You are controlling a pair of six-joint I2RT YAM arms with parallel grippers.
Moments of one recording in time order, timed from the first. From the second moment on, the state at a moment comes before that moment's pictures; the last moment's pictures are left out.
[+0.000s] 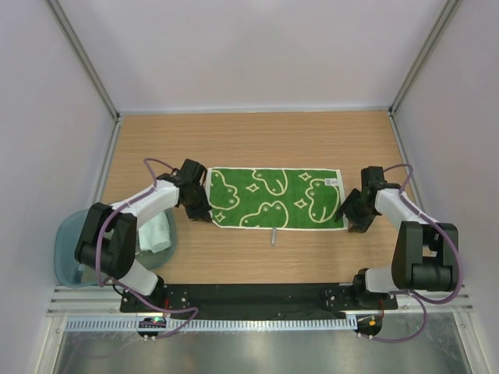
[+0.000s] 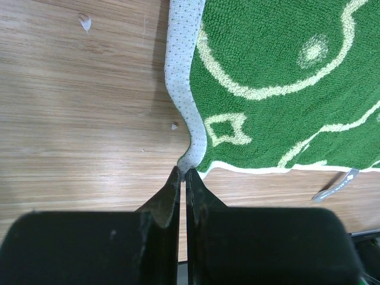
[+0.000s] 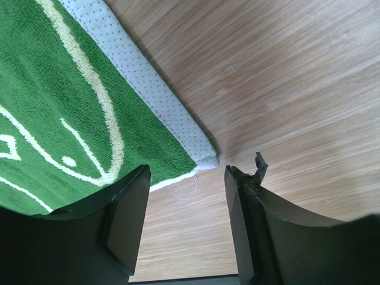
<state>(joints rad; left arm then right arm) -0.39 1.55 0.91 -0.62 0.12 -0.71 -0.09 1.39 0.73 -0.67 -0.06 0.61</state>
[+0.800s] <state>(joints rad) -0.39 1.49 0.92 -0.68 0.13 -0.71 -0.10 1.37 0.72 -0.66 -0.11 0.62</state>
